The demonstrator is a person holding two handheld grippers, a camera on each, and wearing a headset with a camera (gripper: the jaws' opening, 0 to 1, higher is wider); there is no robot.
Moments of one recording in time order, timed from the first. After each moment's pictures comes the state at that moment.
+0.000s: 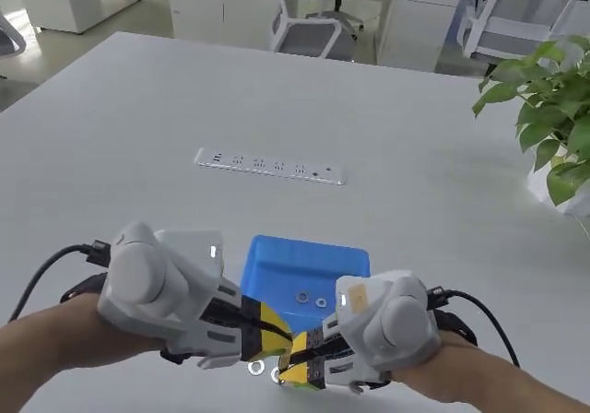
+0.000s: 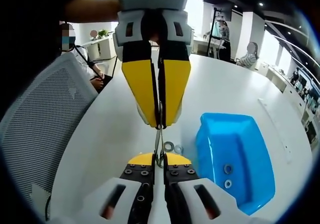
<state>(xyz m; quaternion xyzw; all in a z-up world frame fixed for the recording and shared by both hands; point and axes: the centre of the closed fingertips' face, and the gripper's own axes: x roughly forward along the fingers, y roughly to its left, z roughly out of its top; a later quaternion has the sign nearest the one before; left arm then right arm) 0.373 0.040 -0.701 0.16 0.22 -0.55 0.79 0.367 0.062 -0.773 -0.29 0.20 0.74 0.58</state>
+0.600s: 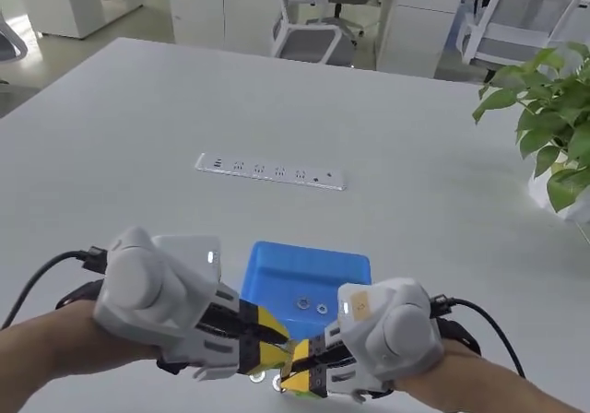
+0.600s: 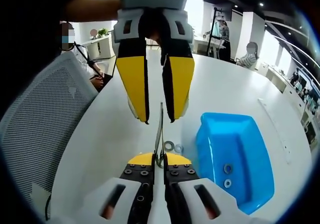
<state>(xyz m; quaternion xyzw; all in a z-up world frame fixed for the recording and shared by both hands) 0.370 0.044 -0.698 0.15 0.22 -0.55 0.79 0.367 0.060 -0.772 -0.30 0.20 0.73 0.57</state>
